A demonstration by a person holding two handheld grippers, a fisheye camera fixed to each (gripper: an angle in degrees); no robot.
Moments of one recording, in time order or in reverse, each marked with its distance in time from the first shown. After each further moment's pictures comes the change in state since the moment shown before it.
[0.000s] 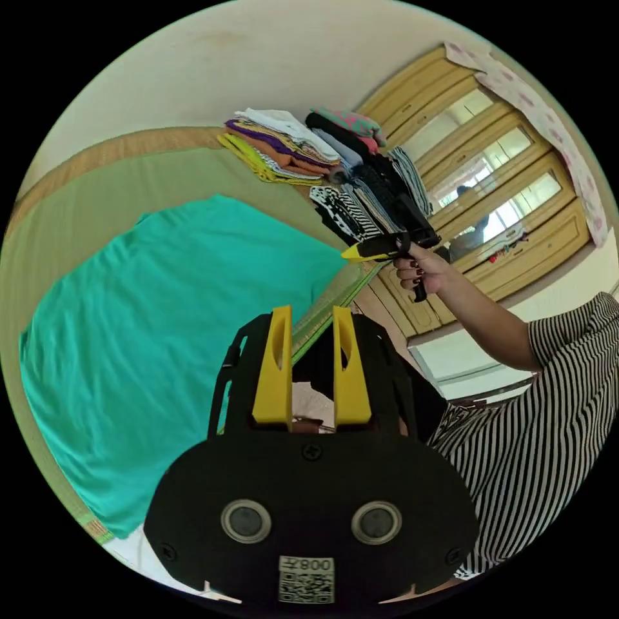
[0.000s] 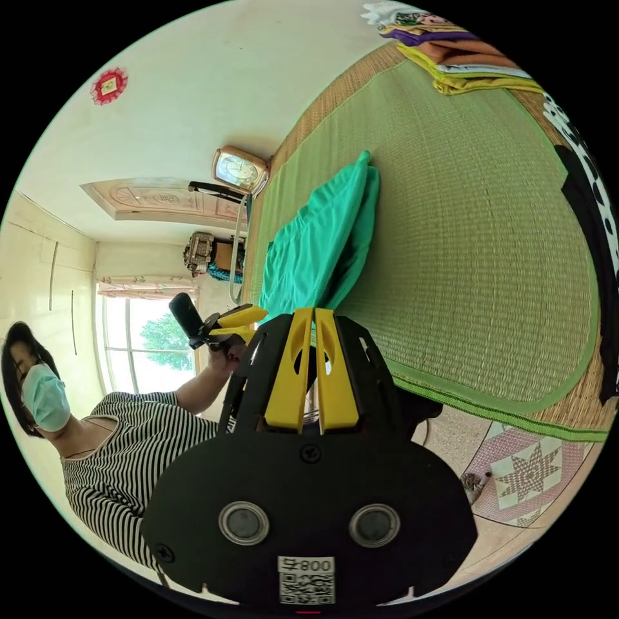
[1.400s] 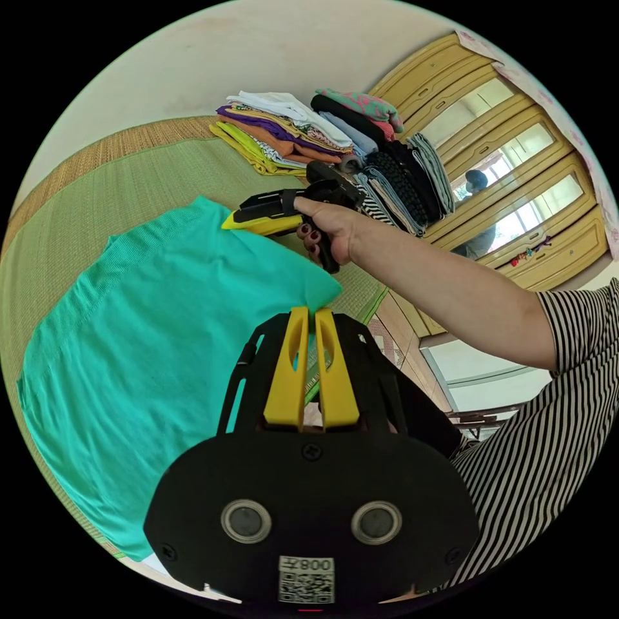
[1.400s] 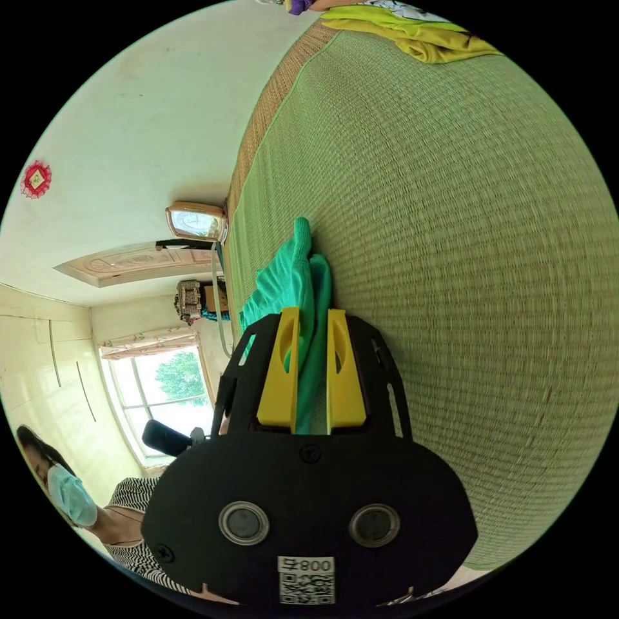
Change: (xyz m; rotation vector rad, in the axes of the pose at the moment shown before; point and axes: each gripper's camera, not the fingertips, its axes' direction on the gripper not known) left arm 0.056 -0.119 0.066 -0.042 -0.030 -0.058; right arm 0.088 -0.210 0.061 0.044 -0.035 0.232
